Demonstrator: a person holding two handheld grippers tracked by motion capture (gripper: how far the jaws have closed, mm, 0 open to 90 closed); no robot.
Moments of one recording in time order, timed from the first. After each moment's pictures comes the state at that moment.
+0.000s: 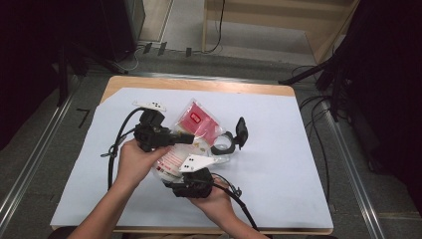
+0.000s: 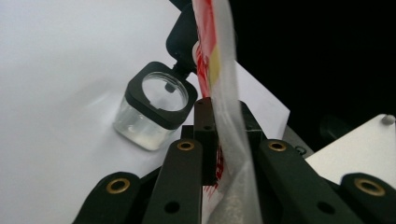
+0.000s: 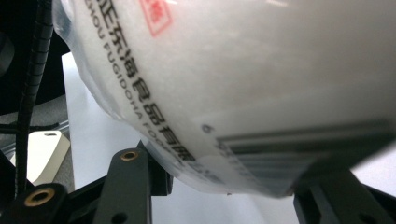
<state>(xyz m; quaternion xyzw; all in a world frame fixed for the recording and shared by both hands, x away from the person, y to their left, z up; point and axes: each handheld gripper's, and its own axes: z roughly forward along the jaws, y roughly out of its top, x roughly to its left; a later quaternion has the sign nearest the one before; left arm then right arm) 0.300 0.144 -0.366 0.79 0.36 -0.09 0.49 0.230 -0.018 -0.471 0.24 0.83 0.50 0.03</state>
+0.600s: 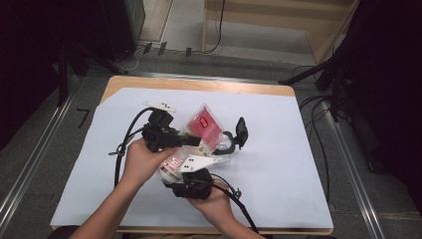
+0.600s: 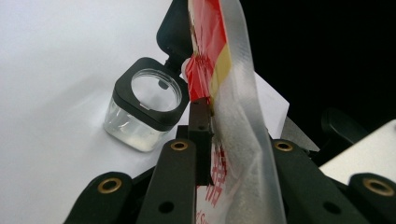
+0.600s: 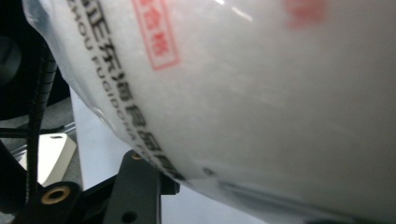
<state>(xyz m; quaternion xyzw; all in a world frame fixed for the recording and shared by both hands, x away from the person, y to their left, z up) 0.304 0.128 -0.369 0.80 0.36 -0.09 0.47 0.227 -0.017 -0.471 0.25 0.83 0.50 0.02</state>
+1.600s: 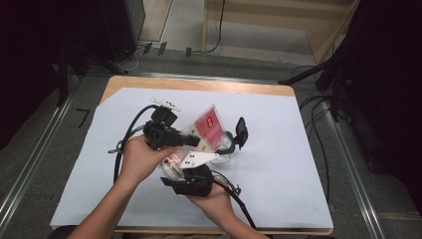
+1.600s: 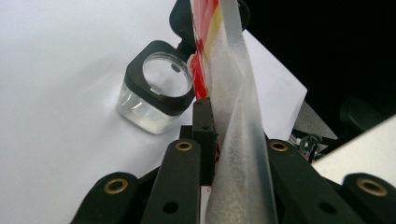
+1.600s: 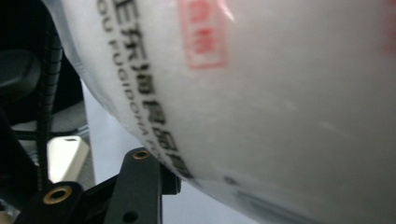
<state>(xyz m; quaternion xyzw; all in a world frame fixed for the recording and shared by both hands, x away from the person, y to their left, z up) 0.305 0.120 -0.354 0.83 0.38 -0.08 0.41 0.233 -0.019 -0.461 0.24 0.83 0.51 0.00</state>
